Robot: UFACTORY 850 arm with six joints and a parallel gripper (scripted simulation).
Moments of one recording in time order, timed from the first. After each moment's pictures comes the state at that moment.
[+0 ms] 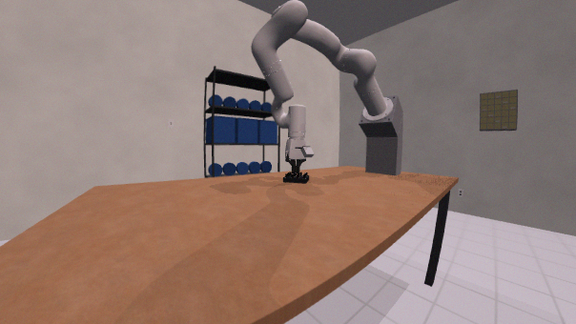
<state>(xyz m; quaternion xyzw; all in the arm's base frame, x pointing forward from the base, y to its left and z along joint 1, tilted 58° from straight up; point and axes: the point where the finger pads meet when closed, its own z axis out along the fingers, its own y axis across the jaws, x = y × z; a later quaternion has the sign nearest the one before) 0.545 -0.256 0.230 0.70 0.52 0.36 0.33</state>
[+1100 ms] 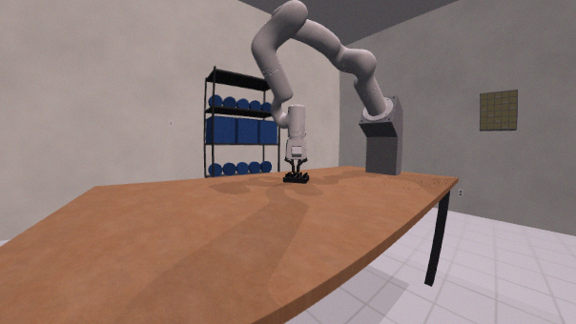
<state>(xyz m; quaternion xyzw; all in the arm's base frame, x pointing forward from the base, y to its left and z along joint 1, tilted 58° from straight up) 0.545 -0.256 0.230 0.81 0.34 0.43 0.22</state>
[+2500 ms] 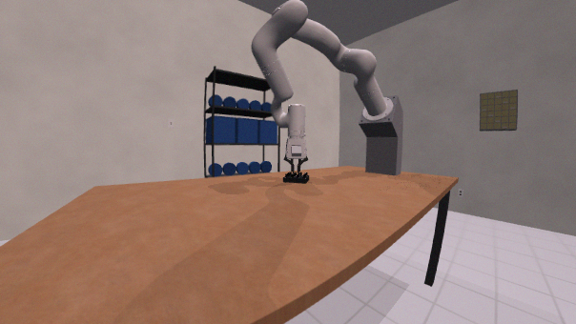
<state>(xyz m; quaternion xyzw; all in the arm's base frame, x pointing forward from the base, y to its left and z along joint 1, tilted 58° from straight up) 0.543 -0.255 0.232 0.81 0.33 0.43 0.22</state>
